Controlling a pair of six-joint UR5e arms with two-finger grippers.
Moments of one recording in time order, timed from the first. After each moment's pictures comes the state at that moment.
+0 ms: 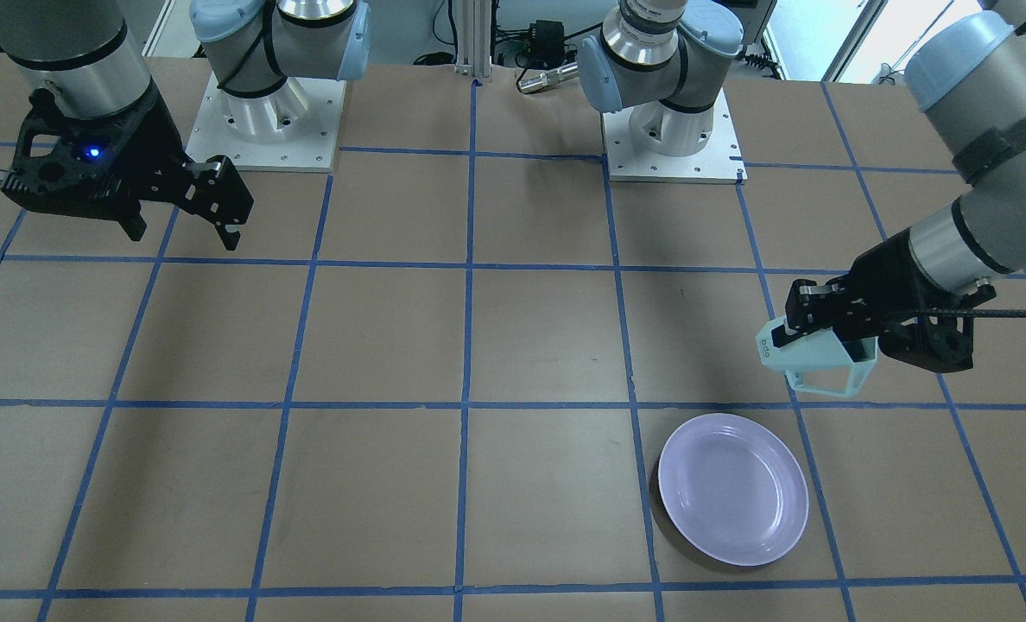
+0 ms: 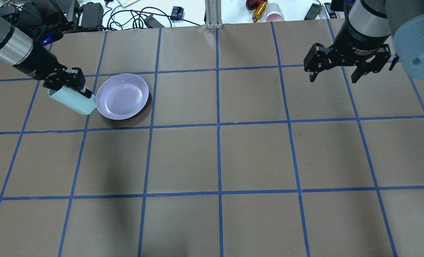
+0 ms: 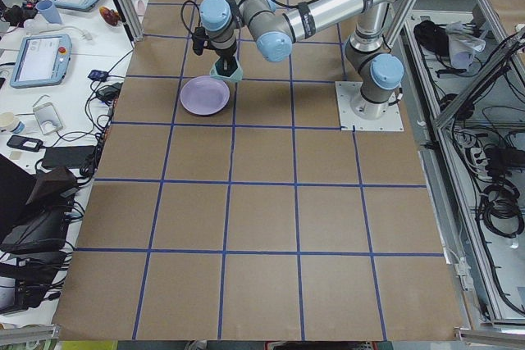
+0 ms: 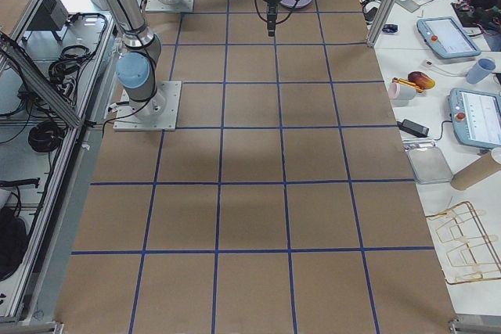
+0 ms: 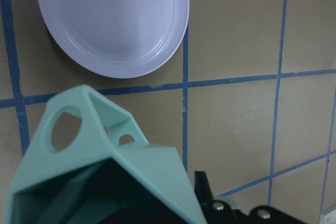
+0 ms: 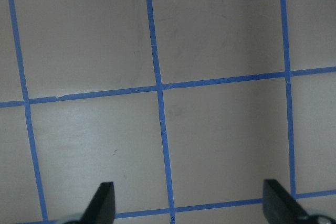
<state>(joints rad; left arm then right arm) -1.22 -1.76 -1.63 -1.46 1.28 0.46 1.52 -1.59 1.64 -1.68 -1.58 0.04</state>
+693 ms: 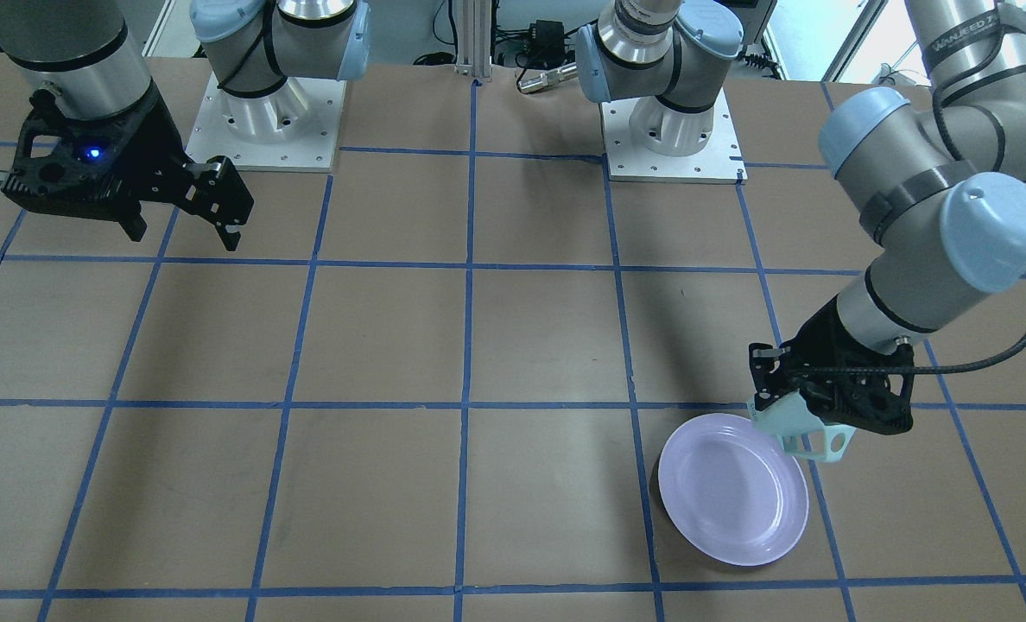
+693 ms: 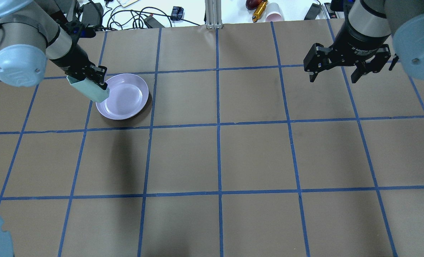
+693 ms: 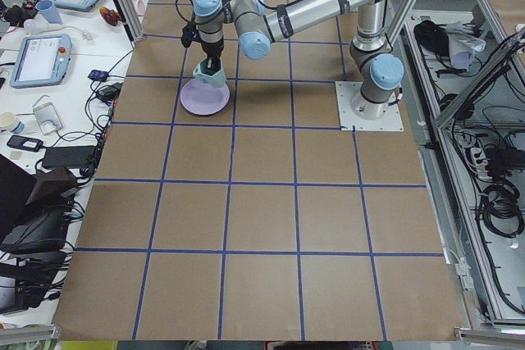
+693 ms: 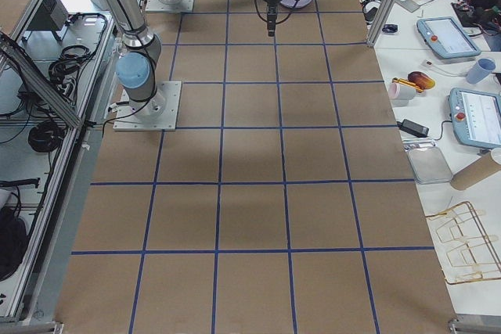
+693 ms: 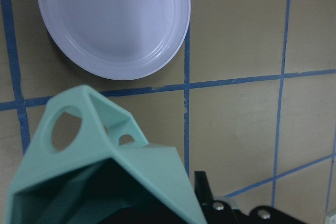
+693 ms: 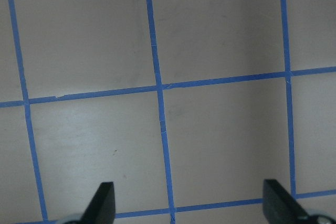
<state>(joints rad) -1.35 -1.87 -1.64 -1.17 1.45 0.44 1.52 -1.59 1.64 -1.68 -1.58 0.04</state>
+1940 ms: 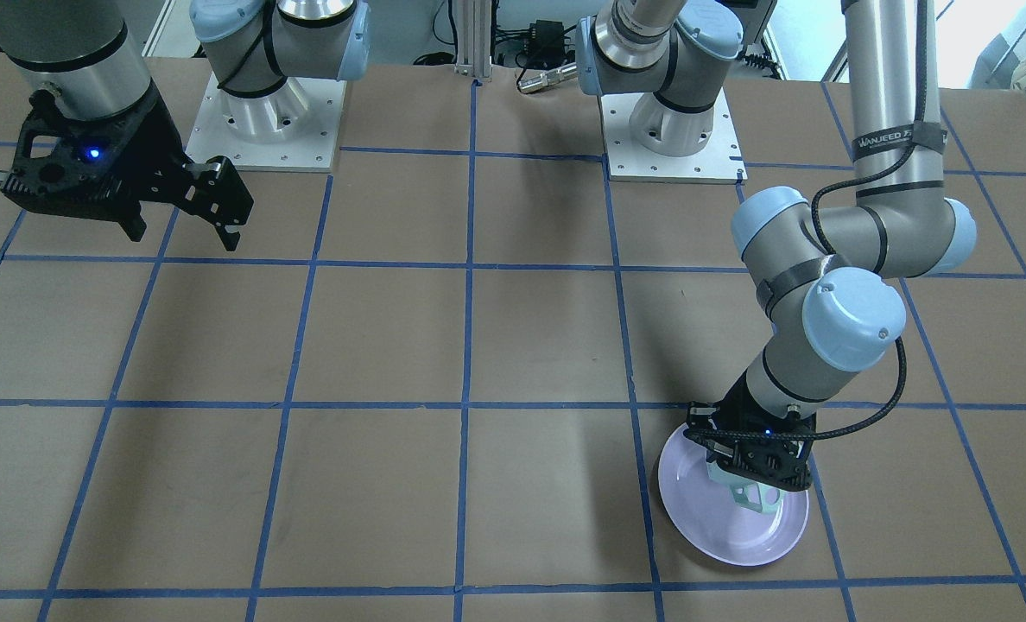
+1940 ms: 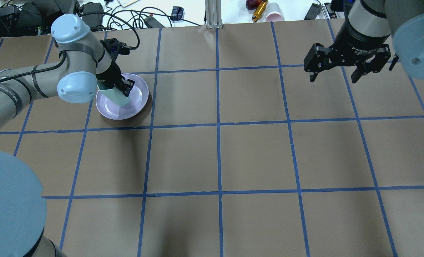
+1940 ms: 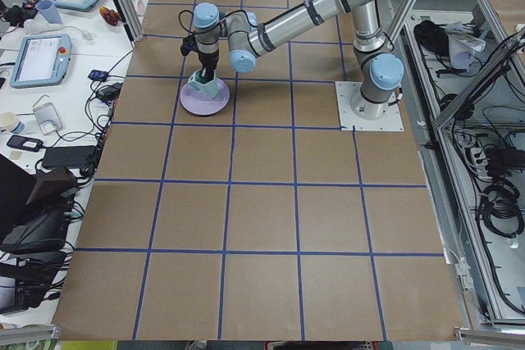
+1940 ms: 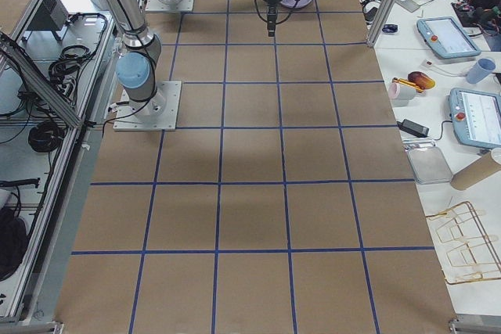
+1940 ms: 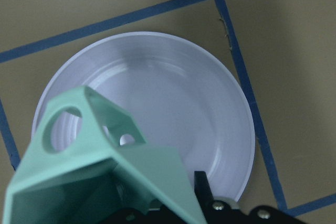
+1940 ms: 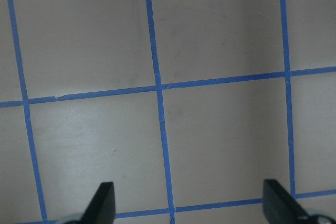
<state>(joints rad) -1.44 -2.02 -1.70 -0.90 1.53 0.45 1.52 -1.59 1.64 -1.68 -1.58 0.04</state>
